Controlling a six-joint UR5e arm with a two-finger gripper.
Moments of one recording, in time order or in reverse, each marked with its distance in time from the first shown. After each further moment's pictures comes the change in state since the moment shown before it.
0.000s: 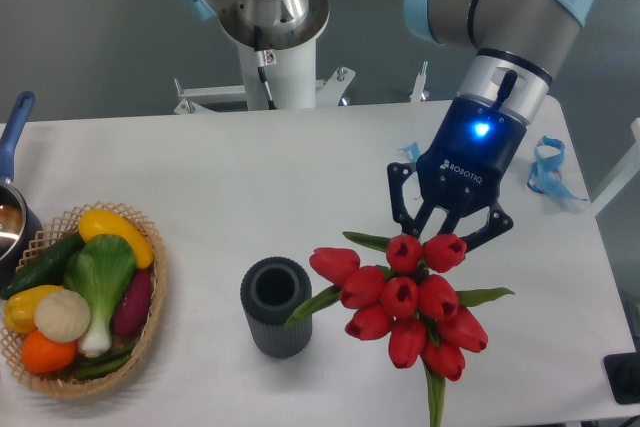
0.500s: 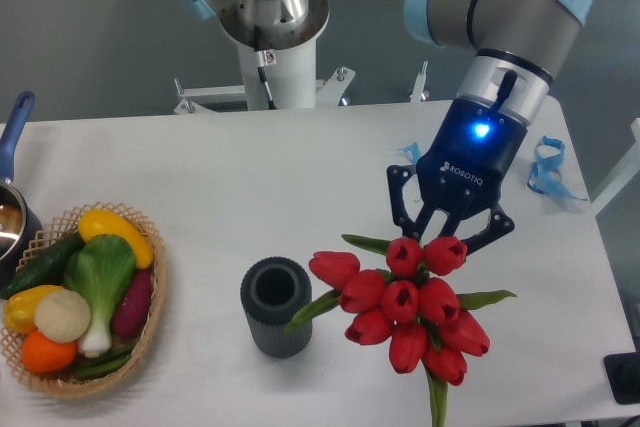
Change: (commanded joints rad) arm -0.009 -0.006 -0.003 0.025 0.015 -0.018
